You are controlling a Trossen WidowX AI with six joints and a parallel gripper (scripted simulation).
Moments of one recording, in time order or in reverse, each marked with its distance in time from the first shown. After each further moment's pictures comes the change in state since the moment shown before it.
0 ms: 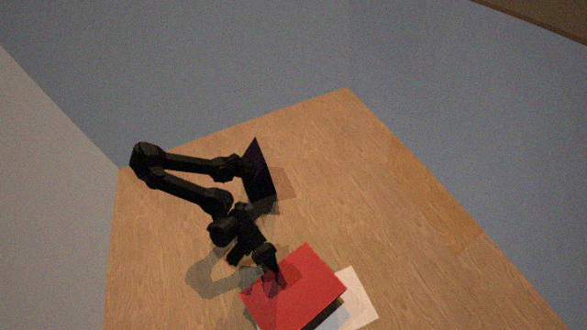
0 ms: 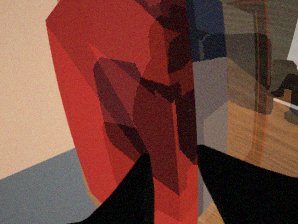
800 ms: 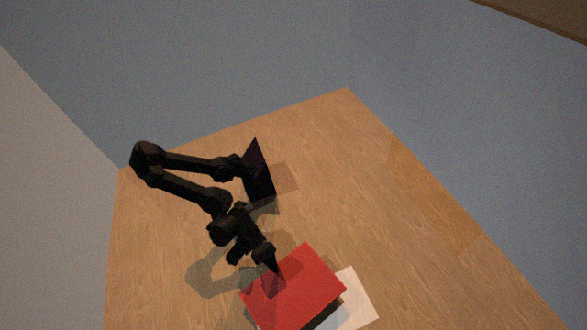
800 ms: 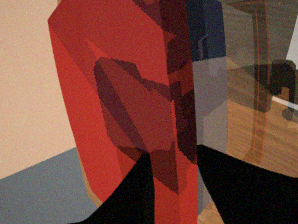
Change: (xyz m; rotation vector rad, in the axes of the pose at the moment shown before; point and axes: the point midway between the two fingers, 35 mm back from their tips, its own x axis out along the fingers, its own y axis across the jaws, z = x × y) arm -0.003 0.002 0.000 0.000 0.001 -0.004
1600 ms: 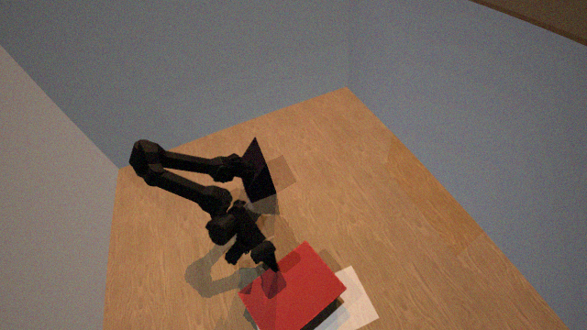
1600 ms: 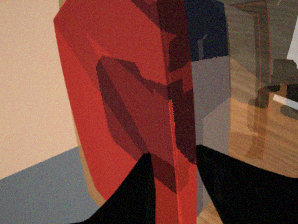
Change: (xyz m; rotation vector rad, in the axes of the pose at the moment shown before) arm -0.004 0.004 0.000 0.001 0.000 0.002
